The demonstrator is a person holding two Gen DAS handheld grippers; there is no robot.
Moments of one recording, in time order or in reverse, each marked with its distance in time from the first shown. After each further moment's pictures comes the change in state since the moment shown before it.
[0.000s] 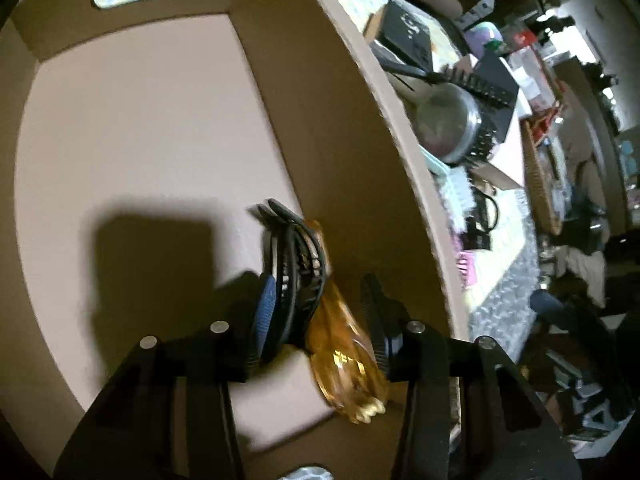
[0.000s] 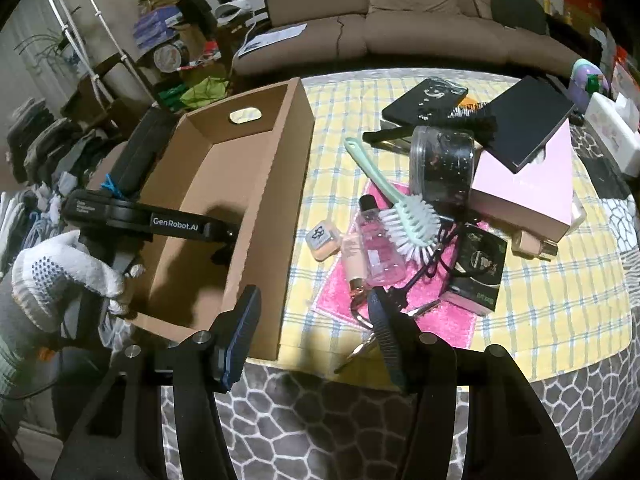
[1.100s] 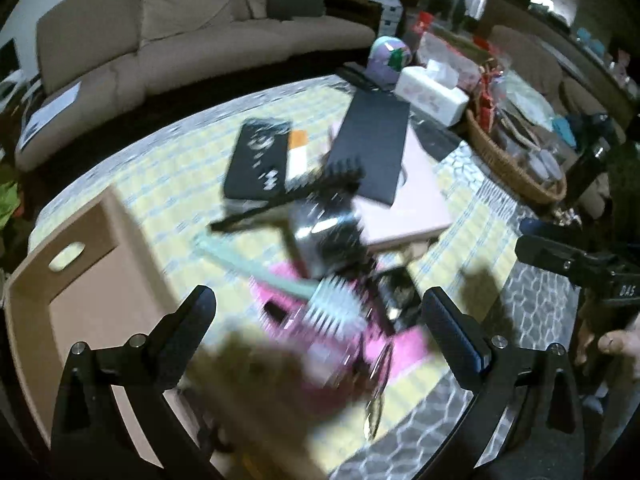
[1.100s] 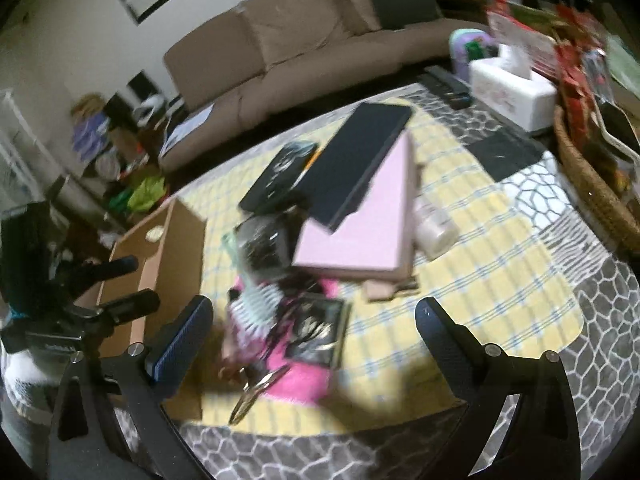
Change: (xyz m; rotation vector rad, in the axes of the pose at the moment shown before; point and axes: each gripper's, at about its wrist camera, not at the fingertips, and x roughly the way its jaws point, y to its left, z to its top) left arm -0.020 -0.195 0.036 0.472 -0.302 0.205; right arm -0.069 -0.169 0.019 0.342 -0.207 -0.074
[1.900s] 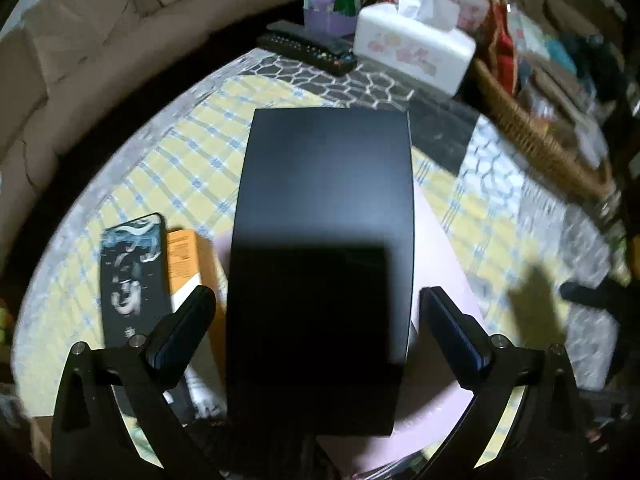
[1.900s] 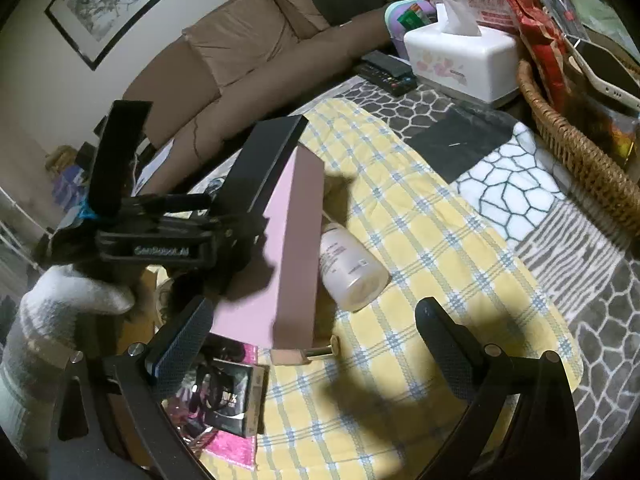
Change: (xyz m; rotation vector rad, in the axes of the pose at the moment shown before) left arm 0.188 -0.081 0.139 0.227 0.189 -0.031; right arm 0.045 -0.100 0.030 0.152 -0.019 0.003
